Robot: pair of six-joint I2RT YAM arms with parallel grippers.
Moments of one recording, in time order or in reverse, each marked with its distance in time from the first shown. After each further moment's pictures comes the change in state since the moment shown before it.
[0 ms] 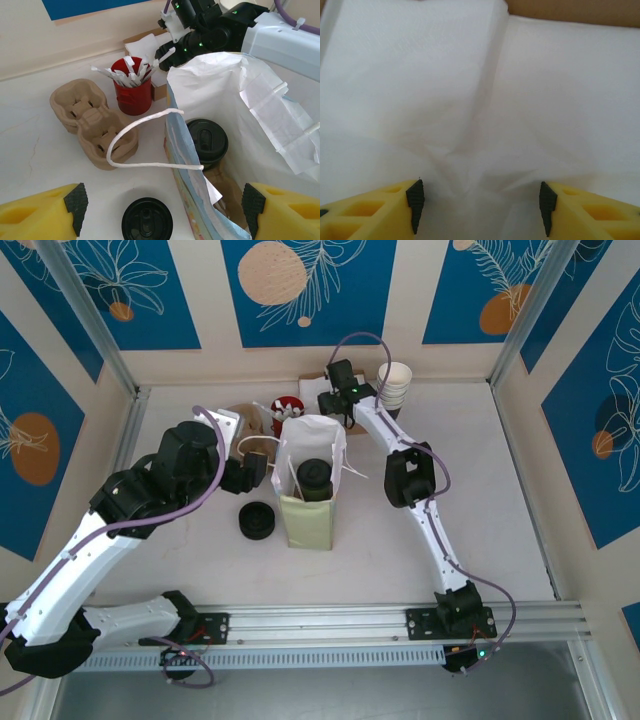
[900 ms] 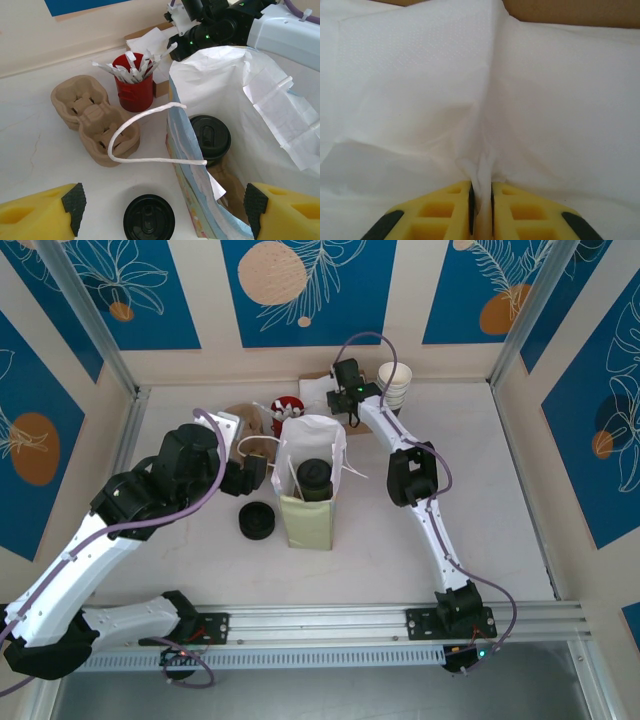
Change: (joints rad) left arm 0.000 -0.011 -0.023 0.002 -0.003 0.001; right arm -0.024 0.002 0.011 0.007 -0.035 0.004
